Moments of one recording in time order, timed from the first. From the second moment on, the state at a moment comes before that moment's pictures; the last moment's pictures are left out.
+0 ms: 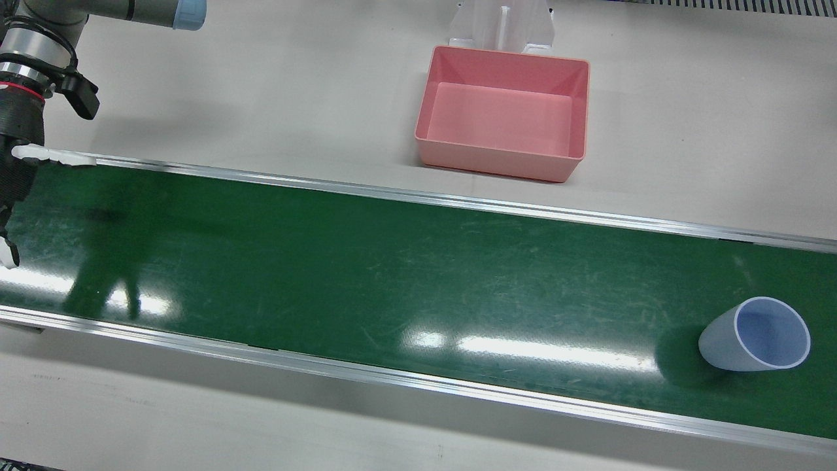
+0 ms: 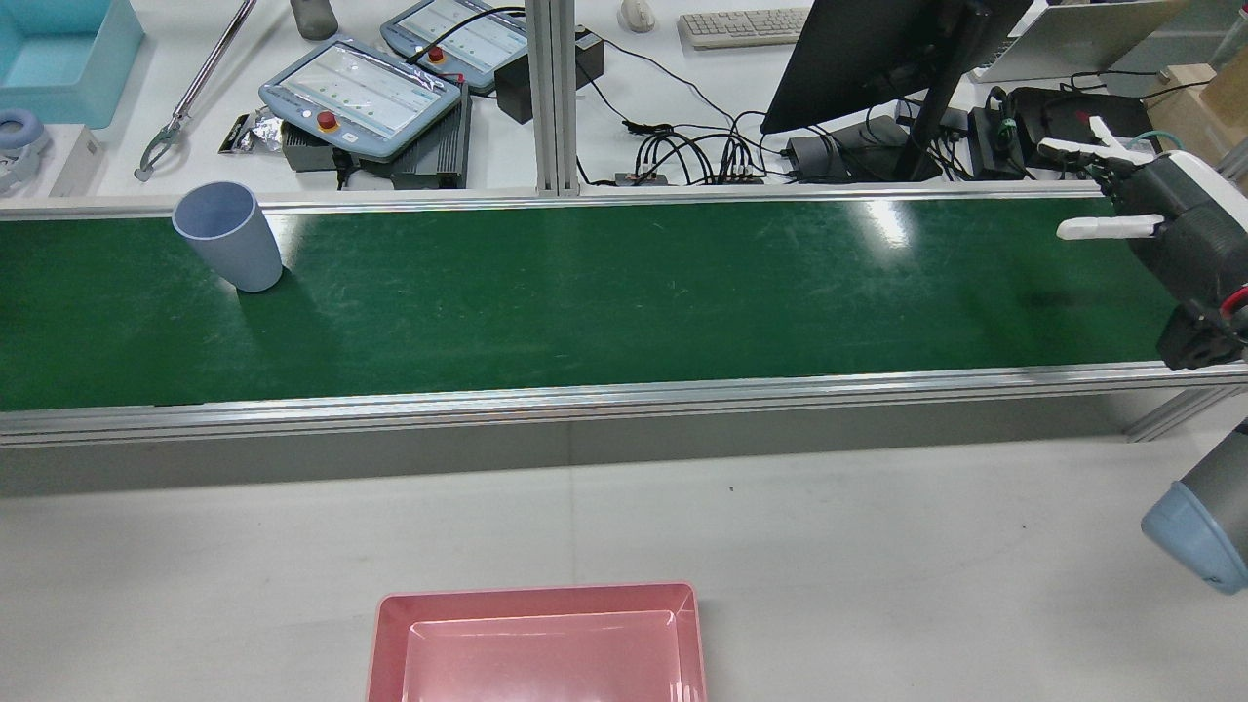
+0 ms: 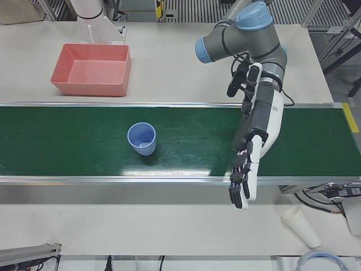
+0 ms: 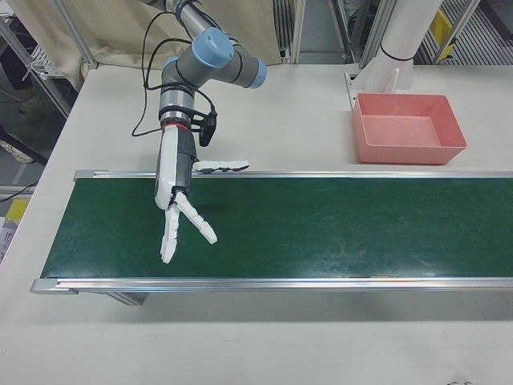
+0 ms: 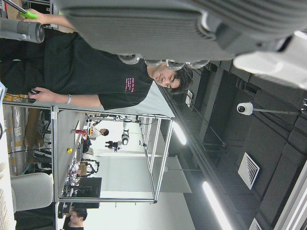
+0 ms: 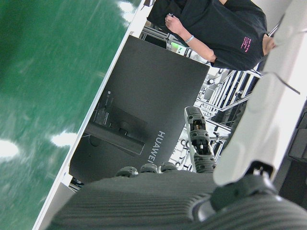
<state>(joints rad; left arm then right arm) -1.29 -1.81 -1.74 -0.01 1.42 -0.03 1.07 -1.56 1.93 -3.53 -1.17 -0.39</state>
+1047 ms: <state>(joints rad) -1.29 -1.81 -1.74 -0.01 1.42 -0.03 1.06 -1.56 1.82 -3.38 -1.17 -0.39</state>
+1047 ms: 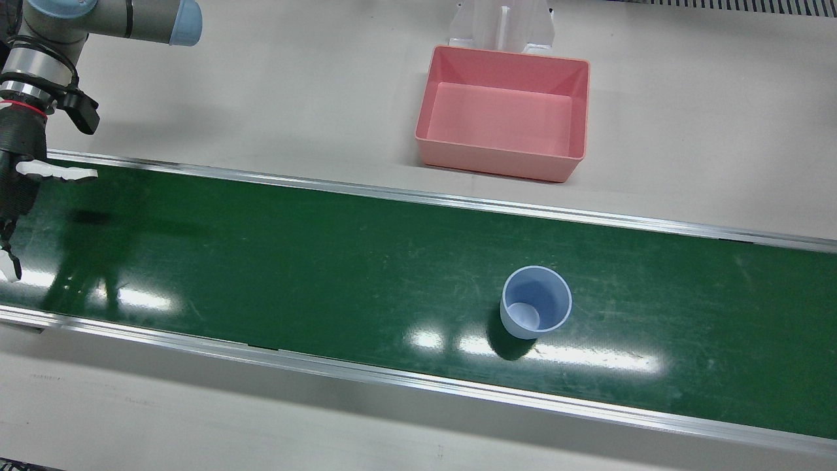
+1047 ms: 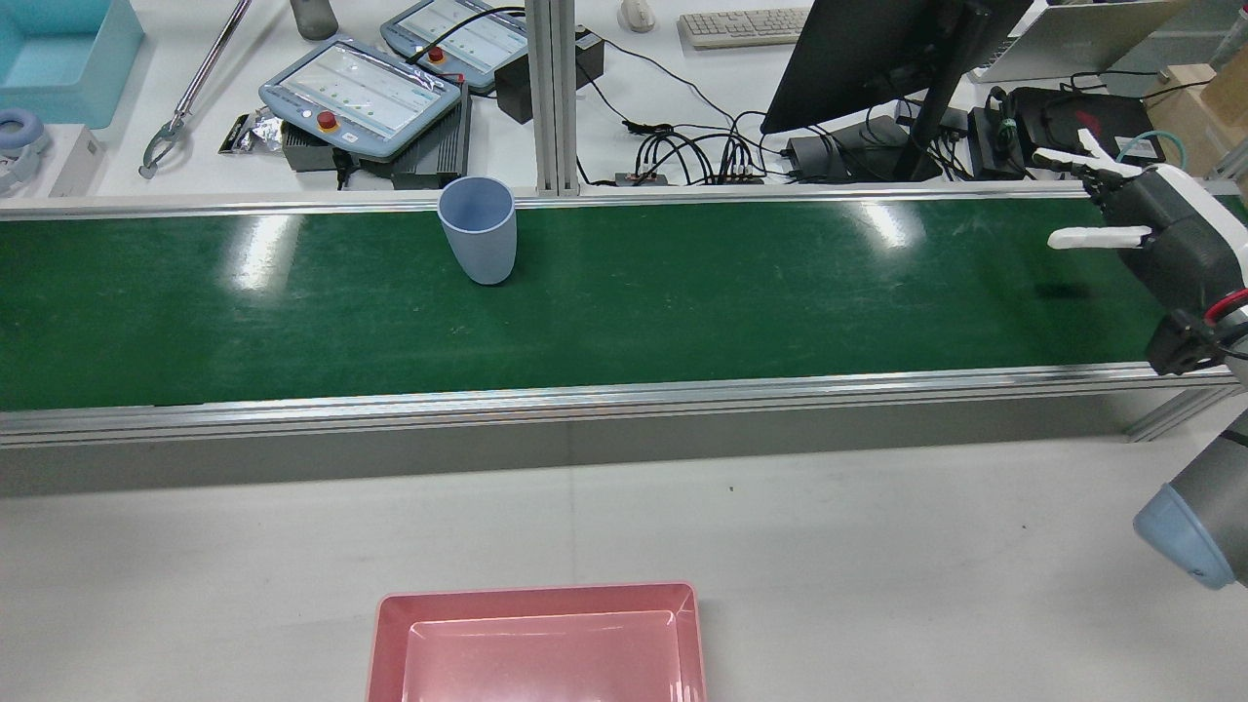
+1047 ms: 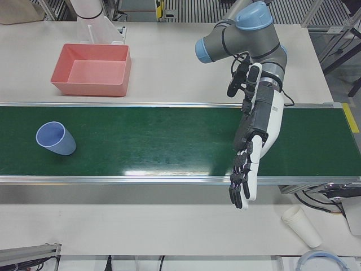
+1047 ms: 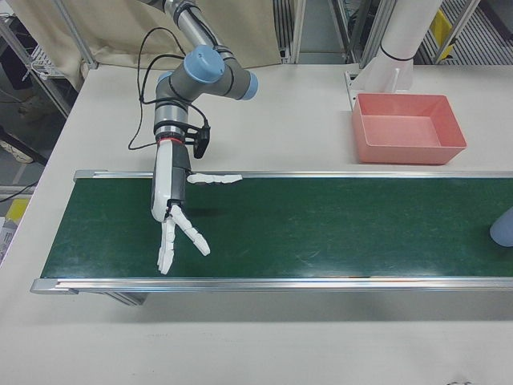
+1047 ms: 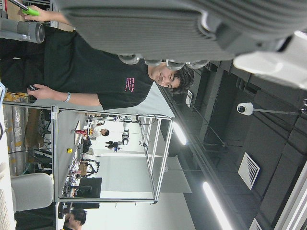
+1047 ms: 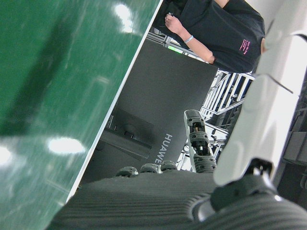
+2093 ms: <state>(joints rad) -1.29 -1.81 -1.75 -0.01 1.42 -0.03 1.06 -1.53 1.76 -3.27 -1.18 -0.43</state>
